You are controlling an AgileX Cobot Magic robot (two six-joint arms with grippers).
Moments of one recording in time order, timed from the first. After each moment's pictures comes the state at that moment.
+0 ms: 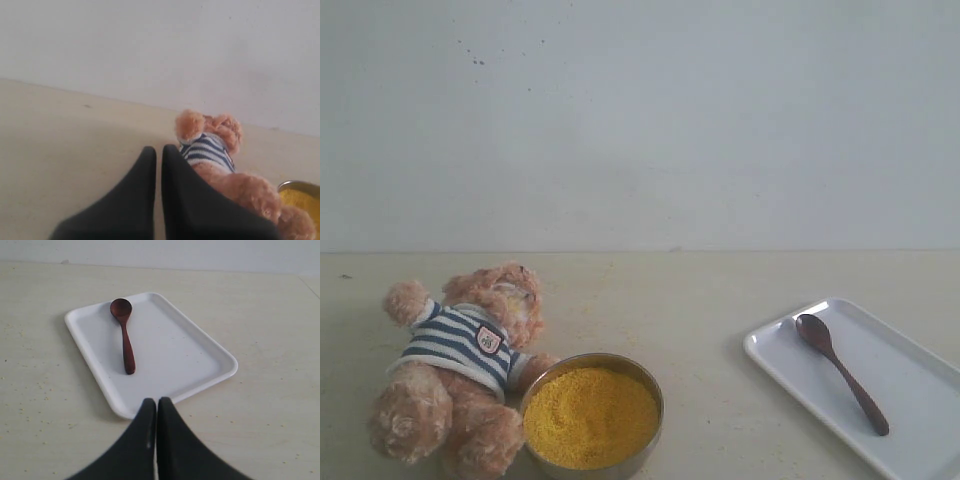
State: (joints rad) left arm 0.07 0.01 -0.07 -0.20 0.25 -0.01; right arm 0.07 0.24 0.00 -0.13 0.20 0.11
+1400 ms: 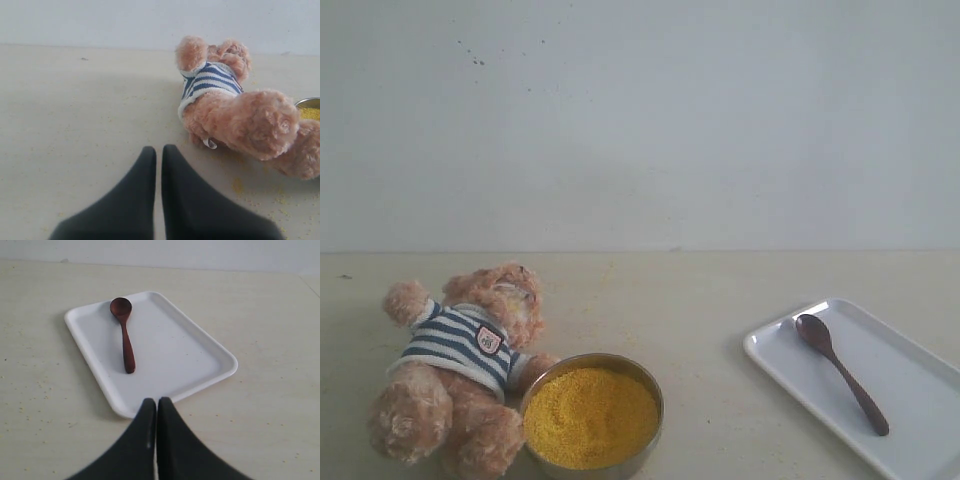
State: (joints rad) left arm 0.02 0.00 0.00 -0.14 0.36 0.08; right arm 0.07 0.24 0.00 -0.13 0.20 0.11
